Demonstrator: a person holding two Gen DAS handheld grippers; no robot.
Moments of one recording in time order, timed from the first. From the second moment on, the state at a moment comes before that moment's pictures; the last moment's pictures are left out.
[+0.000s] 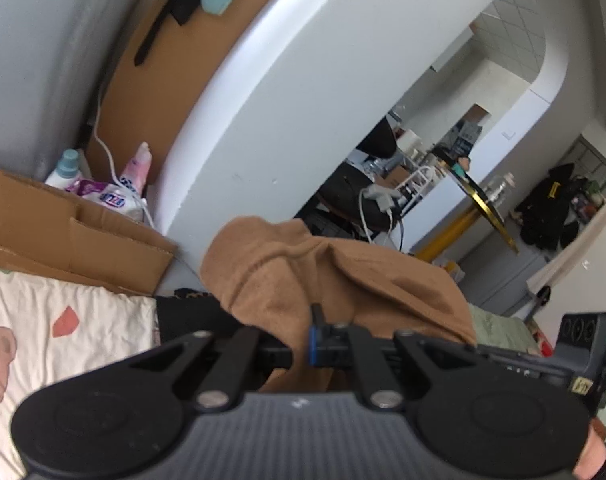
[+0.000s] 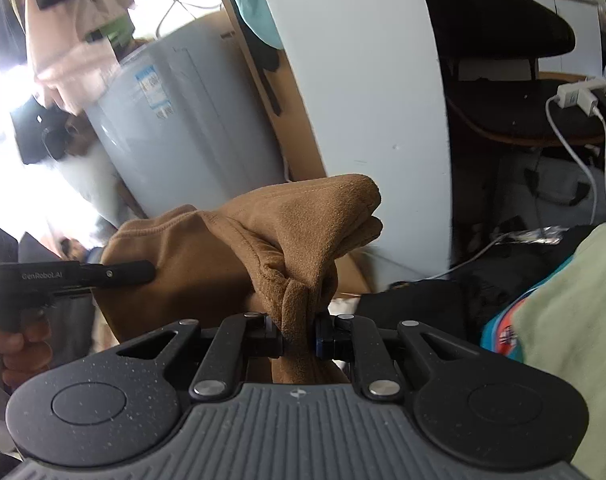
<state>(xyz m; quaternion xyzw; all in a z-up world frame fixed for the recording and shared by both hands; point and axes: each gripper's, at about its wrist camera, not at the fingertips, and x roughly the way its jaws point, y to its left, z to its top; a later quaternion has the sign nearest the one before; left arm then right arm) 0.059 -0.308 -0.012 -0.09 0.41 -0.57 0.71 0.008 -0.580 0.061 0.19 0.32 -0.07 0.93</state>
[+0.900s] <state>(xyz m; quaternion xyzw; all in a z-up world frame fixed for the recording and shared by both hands) 0.053 -0.404 -0.147 -0.05 0.39 -0.69 0.61 0.003 -0.678 -0.075 0.18 0.34 -0.14 0.91</state>
